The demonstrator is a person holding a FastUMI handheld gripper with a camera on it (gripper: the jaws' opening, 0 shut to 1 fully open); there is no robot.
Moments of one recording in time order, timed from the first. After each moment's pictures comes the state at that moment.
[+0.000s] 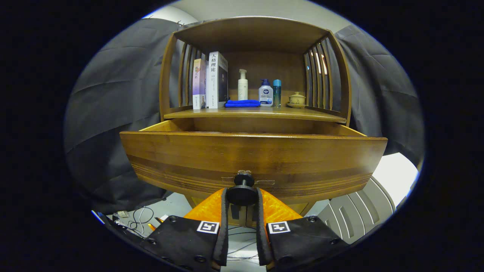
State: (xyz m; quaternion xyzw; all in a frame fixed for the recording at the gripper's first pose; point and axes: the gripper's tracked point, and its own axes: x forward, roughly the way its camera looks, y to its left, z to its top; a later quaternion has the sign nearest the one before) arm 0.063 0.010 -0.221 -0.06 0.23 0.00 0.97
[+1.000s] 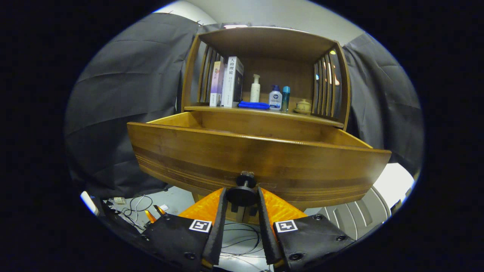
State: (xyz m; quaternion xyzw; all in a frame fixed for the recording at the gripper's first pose) arm 0.027 0.007 -0.212 -0.12 0.19 0.04 0.97
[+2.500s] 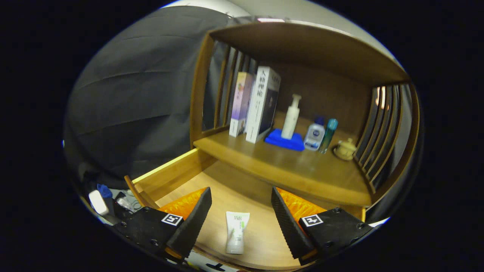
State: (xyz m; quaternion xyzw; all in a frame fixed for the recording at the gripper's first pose) arm 0.193 0.057 -0.124 -0.14 0.29 0.19 0.93
